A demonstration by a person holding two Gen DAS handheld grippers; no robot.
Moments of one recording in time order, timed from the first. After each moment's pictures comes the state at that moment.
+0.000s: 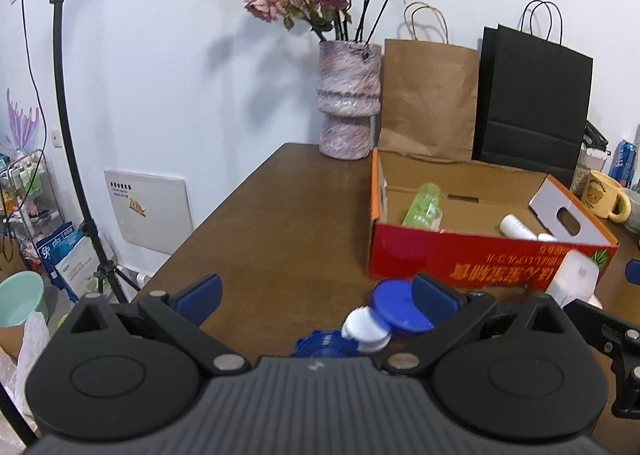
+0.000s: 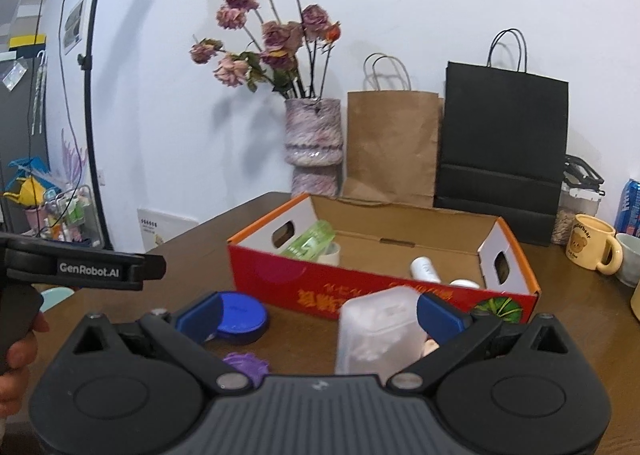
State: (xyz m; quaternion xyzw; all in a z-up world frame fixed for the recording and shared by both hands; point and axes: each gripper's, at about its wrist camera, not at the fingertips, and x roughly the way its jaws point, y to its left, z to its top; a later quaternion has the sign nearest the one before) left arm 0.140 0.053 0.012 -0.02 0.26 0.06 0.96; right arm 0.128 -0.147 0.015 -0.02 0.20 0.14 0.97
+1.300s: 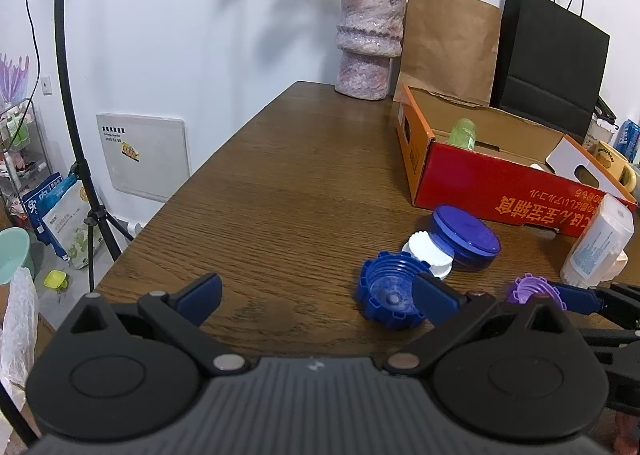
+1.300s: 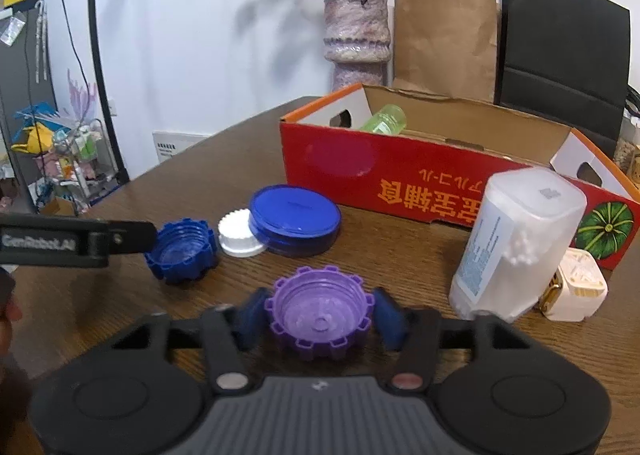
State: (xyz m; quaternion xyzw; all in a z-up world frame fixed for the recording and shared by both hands) left arm 0.142 0.106 -0.038 -0.06 0.32 0.03 0.95; right arm 0.162 -0.079 -0.055 -0.03 0.32 0.17 0.93
